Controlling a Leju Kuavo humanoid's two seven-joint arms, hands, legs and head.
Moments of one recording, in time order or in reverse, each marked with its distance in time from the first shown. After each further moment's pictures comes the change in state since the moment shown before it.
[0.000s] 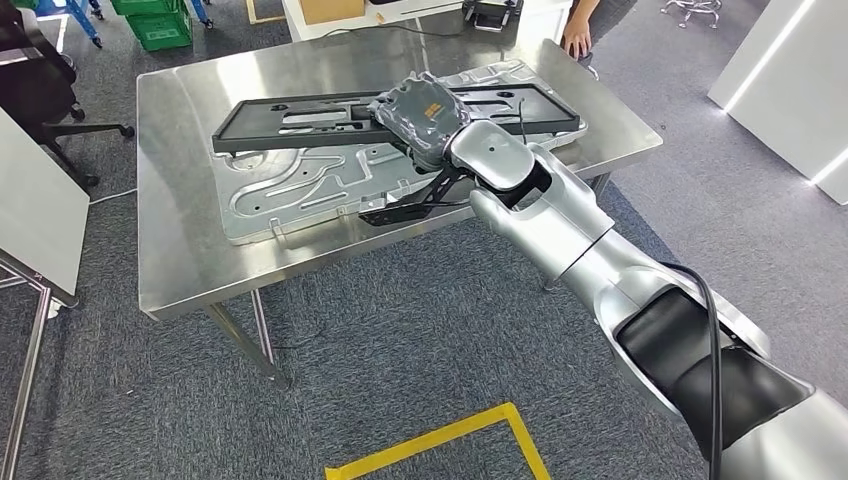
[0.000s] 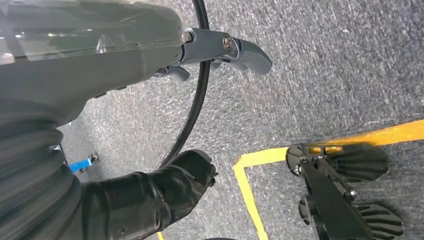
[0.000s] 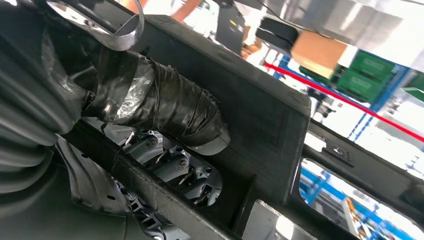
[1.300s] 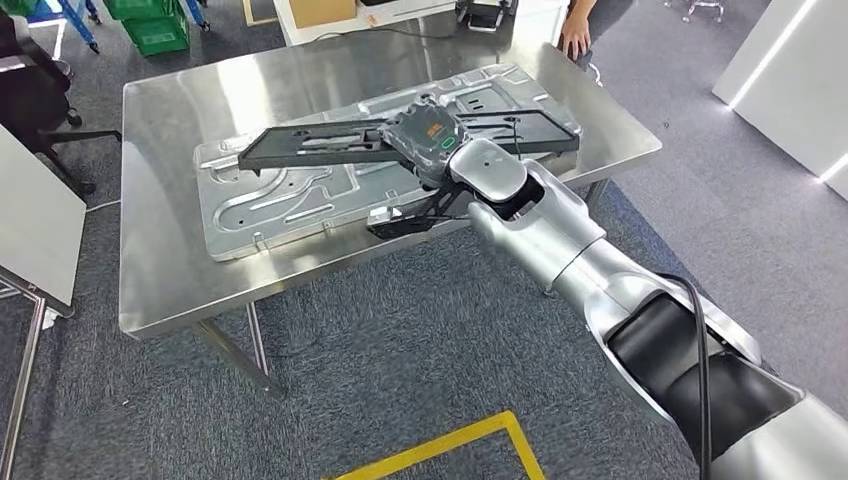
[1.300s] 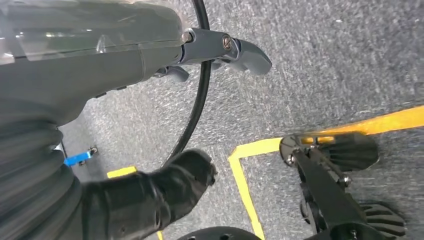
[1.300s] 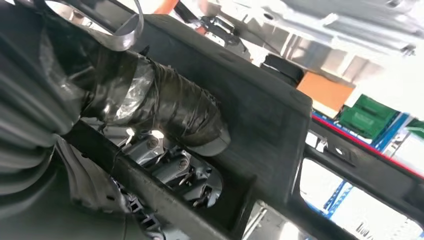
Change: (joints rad) left arm 0.017 -0.008 0.000 0.008 0.018 0.001 -0.025; right arm 0.016 0.033 0.000 0.103 0.022 0.003 -0.005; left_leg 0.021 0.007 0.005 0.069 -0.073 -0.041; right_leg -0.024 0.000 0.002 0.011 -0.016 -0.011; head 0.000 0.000
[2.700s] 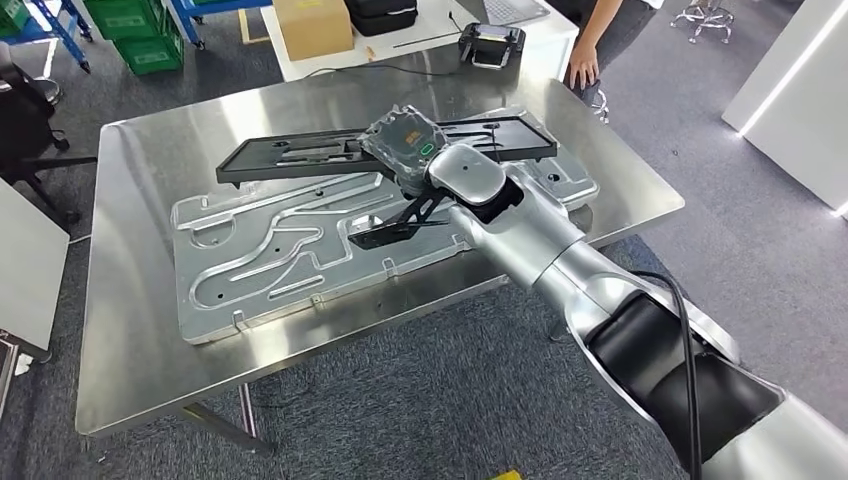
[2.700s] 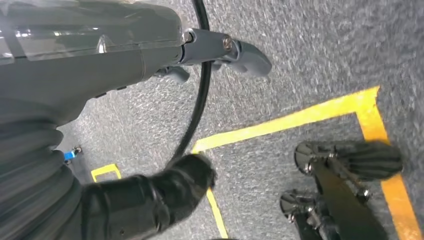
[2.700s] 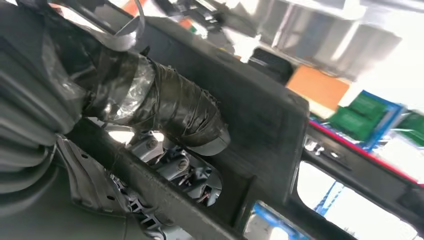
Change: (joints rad) left arm 0.003 0.005 -0.001 0.006 -0.005 0.000 -0.002; right arm -0.002 0.069 0.001 0.060 0.006 0.028 -0.018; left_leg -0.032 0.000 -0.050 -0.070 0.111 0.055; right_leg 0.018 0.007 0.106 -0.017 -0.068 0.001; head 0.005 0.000
